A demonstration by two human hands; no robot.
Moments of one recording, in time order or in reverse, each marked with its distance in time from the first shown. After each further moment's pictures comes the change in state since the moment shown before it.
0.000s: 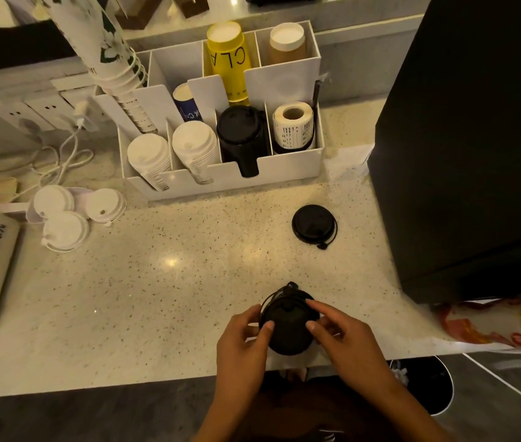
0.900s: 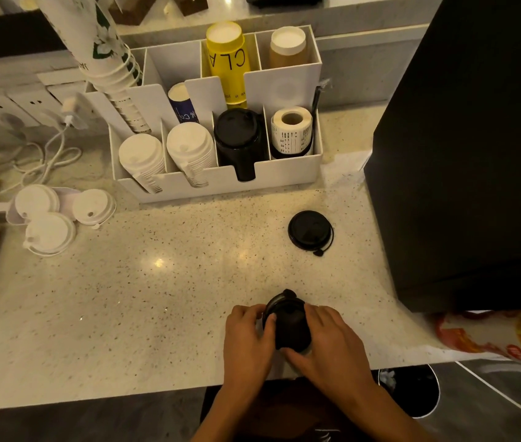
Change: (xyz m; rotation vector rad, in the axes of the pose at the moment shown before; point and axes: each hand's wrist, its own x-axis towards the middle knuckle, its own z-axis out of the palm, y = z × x) left_hand 0.034 -0.007 0.026 0.310 0.015 0.135; right_hand 0.011 -0.008 0.024 -0.794 0.075 -0.142
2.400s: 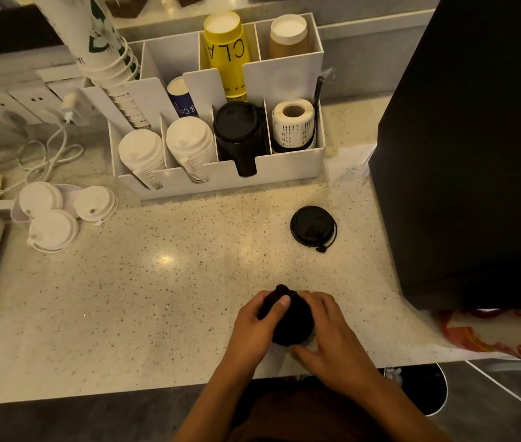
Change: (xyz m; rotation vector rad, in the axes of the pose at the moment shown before) left_hand 0.015 0.015 -0.009 -0.669 -0.294 -0.179; right_hand 0.009 0.022 0.013 0.438 -0.031 -0.185
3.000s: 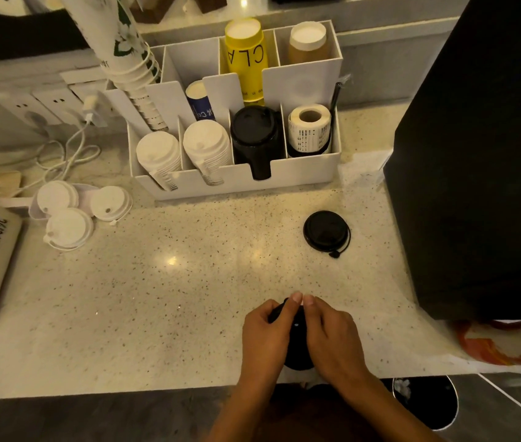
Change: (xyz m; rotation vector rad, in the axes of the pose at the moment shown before) left_hand -0.015 0.018 0.011 -0.009 0.209 -0.017; right_hand 0.024 -0.038 0.013 0.237 0.297 0.200
